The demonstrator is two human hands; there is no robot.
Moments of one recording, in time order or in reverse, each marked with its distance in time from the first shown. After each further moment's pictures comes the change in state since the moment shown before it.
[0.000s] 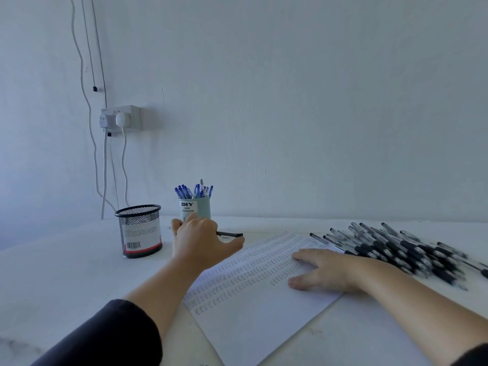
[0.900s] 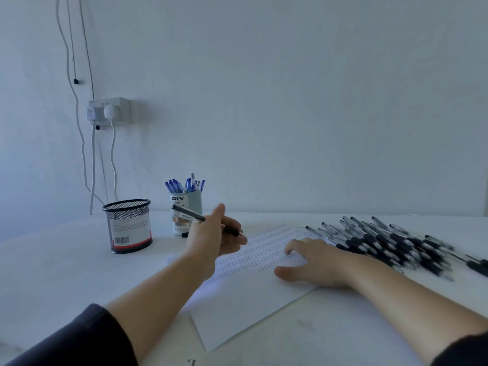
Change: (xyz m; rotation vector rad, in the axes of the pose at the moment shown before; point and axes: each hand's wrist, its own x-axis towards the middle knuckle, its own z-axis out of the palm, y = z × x) left_hand -0.016 0.041 -0.018 -1.519 -0.268 -0.595; right_hand -0.010 -0.009 0.003 -0.199 0.081 0.011
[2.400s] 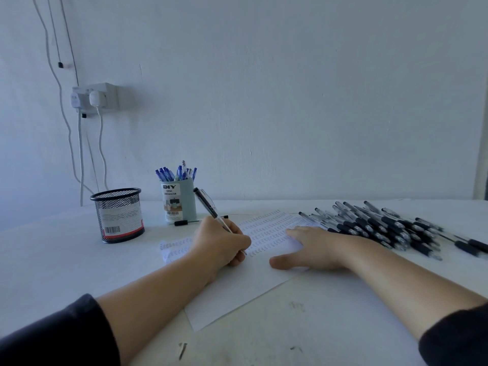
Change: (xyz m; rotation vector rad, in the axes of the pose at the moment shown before) left_hand -0.024 -0.014 0.013 0.533 -0.050 0.053; right_hand 0.000 0.006 -0.001 0.018 -0.065 0.075
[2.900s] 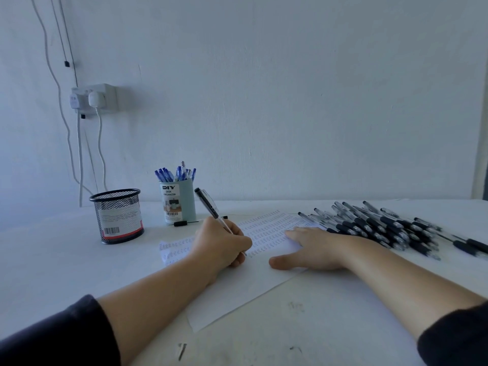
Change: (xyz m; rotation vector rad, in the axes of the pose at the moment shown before) left_hand 0.000 0.000 0.002 0.038 -0.001 0.014; right_hand 0.001 0.001 0.000 -0.038 -0.015 -0.004
